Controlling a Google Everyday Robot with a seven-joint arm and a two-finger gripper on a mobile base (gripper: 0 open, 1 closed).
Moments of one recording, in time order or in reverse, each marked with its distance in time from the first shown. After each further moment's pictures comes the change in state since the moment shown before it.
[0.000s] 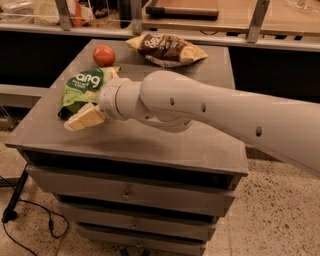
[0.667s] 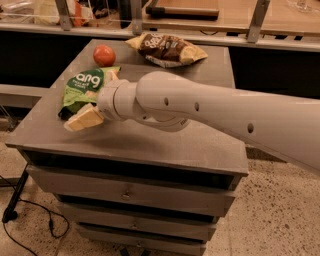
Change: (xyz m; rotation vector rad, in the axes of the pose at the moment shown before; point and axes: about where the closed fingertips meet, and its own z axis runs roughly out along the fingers) arm 0.009 -0.002 0.008 0.009 0.030 0.029
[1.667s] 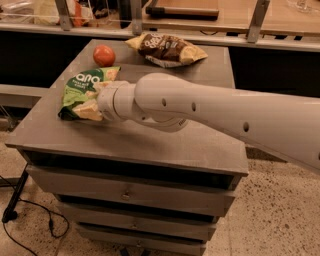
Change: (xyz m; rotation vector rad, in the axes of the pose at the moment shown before) arm 0.007 -0.002 0.006 0.008 0.015 0.013
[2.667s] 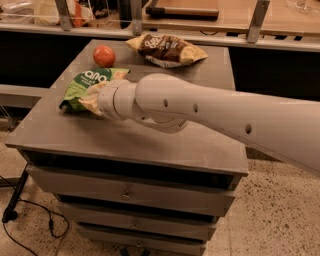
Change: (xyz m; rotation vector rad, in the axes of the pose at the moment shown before) arm -0.005 -0.006 -0.001 0.024 -0.026 -0.022
